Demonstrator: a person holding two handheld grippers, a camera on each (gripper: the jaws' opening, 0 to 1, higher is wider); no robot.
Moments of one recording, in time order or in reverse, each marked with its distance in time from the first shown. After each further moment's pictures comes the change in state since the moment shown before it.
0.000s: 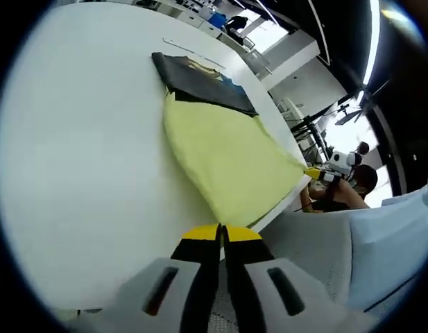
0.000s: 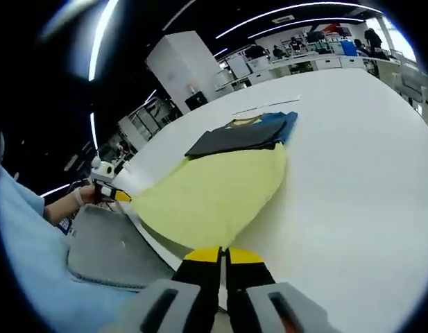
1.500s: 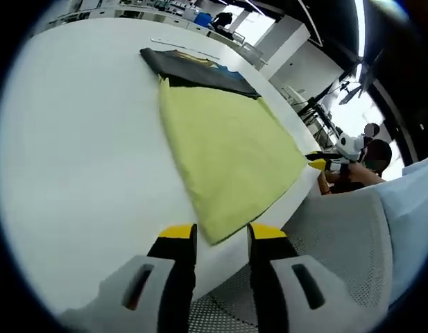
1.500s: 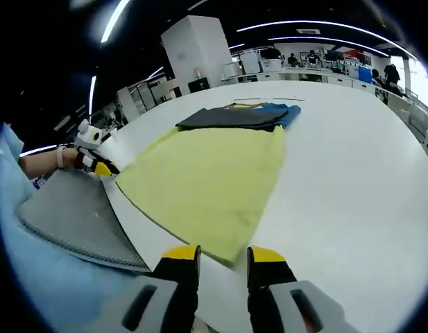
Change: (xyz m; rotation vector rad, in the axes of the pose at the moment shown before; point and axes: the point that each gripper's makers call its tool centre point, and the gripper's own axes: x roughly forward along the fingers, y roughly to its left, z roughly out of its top) left arm 0.037 0.037 -0.020 0.078 -0.008 0.061; right arm 0.035 -0.033 -0.037 -0.191 0.052 -0.127
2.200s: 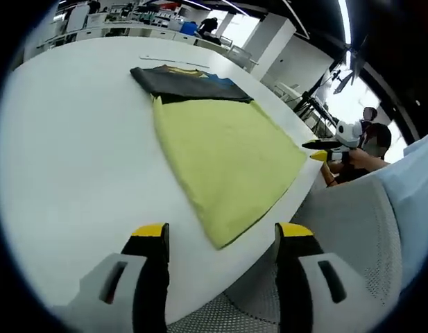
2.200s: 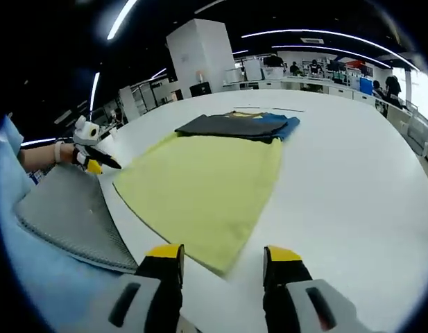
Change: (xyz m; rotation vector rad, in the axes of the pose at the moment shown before) left arm -0.008 0.002 0.009 0.189 -0.019 0.044; right arm -0.005 -0.008 0.013 -0.066 -0.032 -0.030
